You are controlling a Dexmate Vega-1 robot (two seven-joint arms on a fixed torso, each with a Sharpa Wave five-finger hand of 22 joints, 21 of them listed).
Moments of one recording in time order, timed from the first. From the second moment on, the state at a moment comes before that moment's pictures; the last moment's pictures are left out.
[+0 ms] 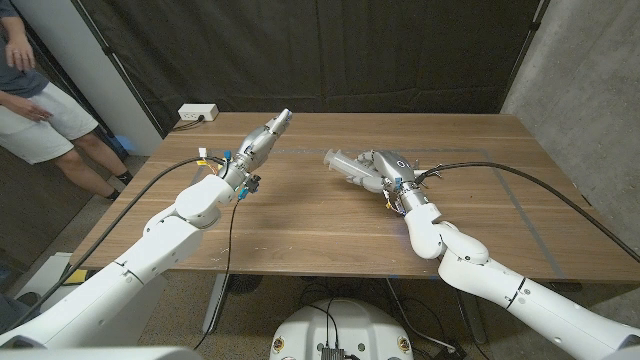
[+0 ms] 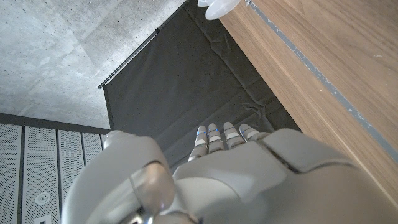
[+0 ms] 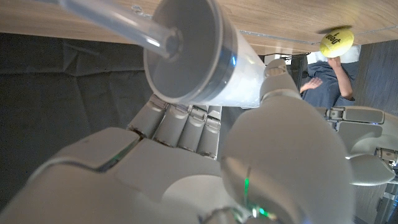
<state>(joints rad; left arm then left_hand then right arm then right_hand) 1.05 0.77 0.32 -1.84 -0.49 -0.19 0.03 0.51 0.12 -0.29 0.10 0.26 0.03 0.03 0.20 0.18 0.02 -0.02 0.20 0.19 -0.06 -0.01 0.19 0.18 -0.17 -0.03 0.20 0.18 -0.97 -0.71 -0.71 -1.90 -0.57 -0.27 -0.44 0.99 -0.04 0.26 -0.12 0.17 0.82 -0.02 0.23 0.39 1.00 -0.08 0.21 0.20 1.06 -0.18 0.20 0.20 0.74 -0.08 0.84 0.20</state>
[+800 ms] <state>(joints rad) 1.02 0.75 0.35 -1.80 -0.50 -0.17 0.00 0.51 0.12 -0.29 0.10 0.26 0.02 0.03 0.20 0.18 0.02 -0.02 0.20 0.19 -0.06 -0.01 0.19 0.18 -0.17 -0.03 0.20 0.18 -0.94 -0.71 -0.74 -1.83 -0.53 -0.30 -0.41 0.98 -0.03 0.26 -0.12 0.17 0.82 -0.02 0.23 0.38 1.00 -0.08 0.21 0.20 1.04 -0.17 0.20 0.21 0.73 -0.07 0.84 0.20</state>
